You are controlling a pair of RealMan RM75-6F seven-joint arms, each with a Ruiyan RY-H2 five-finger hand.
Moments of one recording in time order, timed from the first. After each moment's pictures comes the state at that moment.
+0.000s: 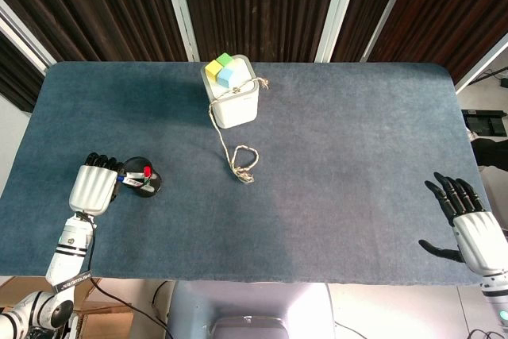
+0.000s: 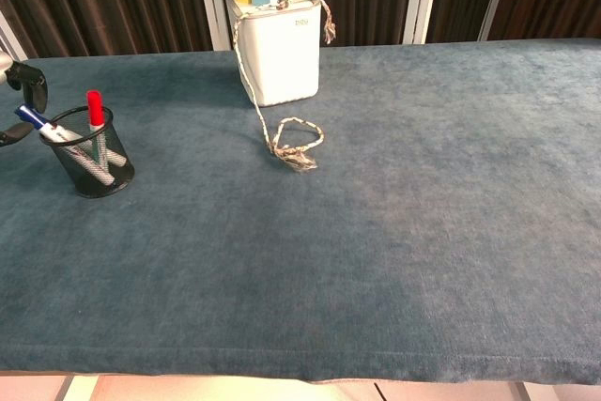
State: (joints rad) left arm -0.47 -1.45 -0.19 -1.30 1.37 1.25 0.50; right arm 0.11 -0.99 0.01 -1.60 -1.65 1.52 0.14
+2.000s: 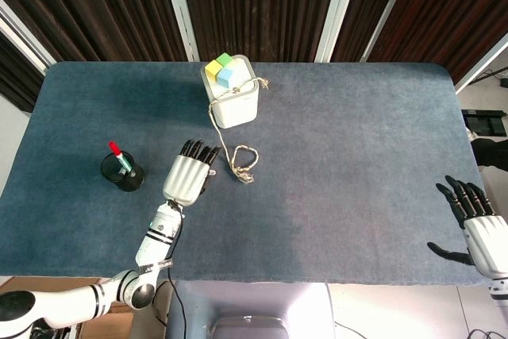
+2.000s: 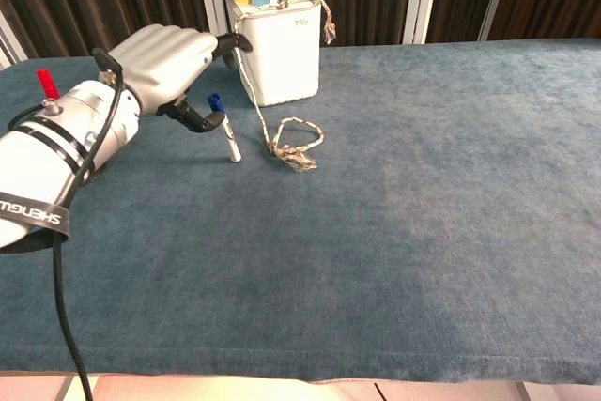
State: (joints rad) left arm -0.74 -1.75 -0.31 -1.39 1.24 1.16 0.71; right arm 0.09 -1.01 0.00 -1.54 -1.64 1.53 0.20
